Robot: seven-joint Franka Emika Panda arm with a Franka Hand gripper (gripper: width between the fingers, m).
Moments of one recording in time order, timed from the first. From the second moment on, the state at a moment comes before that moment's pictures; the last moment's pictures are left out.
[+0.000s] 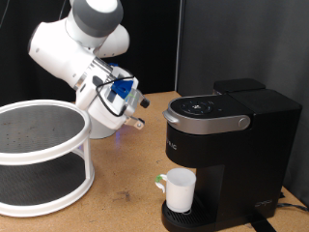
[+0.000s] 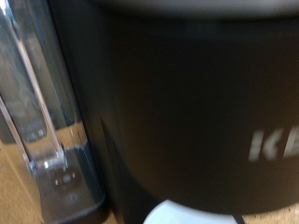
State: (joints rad) arm 0.15 -0.30 -0.37 -2.68 1.14 2.22 -1.31
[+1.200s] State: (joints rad) arm 0.10 -0.61 -0.33 -2.66 0.95 2.11 -0.98
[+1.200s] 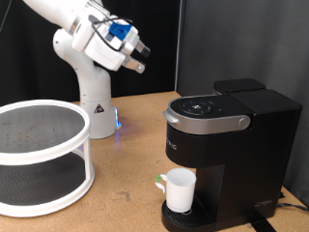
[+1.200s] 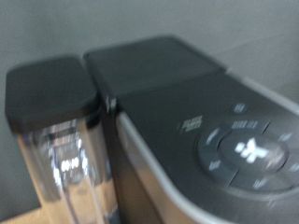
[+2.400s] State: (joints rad) arm 0.14 -0.43 -0.23 -2.37 0.70 1.92 -0.75
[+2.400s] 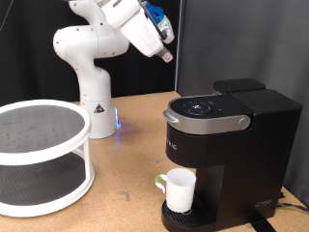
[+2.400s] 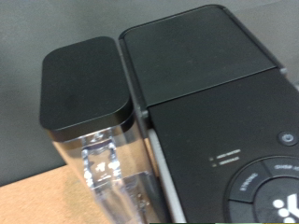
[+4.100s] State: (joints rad) arm 0.16 -0.20 -0.05 -2.08 0.32 2.09 -0.64
